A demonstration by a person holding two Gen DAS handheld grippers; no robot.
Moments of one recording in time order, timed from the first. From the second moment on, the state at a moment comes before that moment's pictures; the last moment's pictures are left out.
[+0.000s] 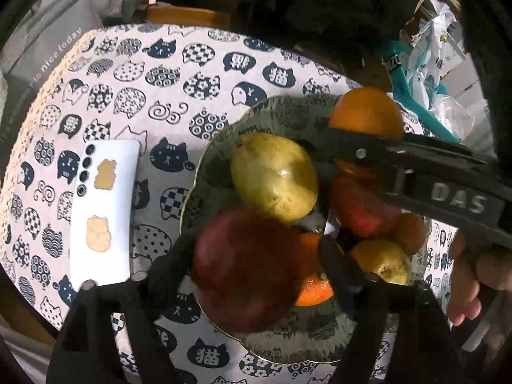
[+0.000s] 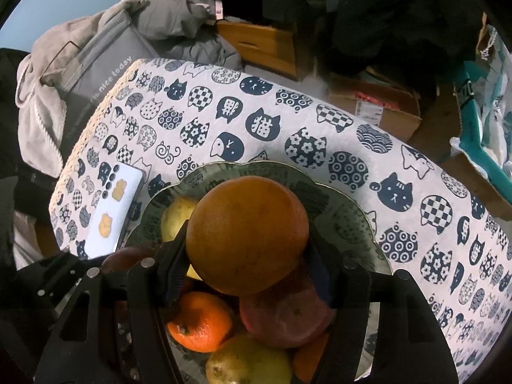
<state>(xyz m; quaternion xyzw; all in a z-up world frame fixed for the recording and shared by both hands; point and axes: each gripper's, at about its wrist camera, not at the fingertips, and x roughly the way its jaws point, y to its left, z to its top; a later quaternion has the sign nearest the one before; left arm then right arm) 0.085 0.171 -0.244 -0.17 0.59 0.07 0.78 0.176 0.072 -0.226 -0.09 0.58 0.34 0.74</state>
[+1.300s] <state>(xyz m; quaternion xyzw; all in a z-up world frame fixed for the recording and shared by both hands) 0.043 0.134 -0.089 -0.12 0.45 0.09 0.88 0.125 -0.038 -0.061 -0.09 0.43 0.26 0.86</state>
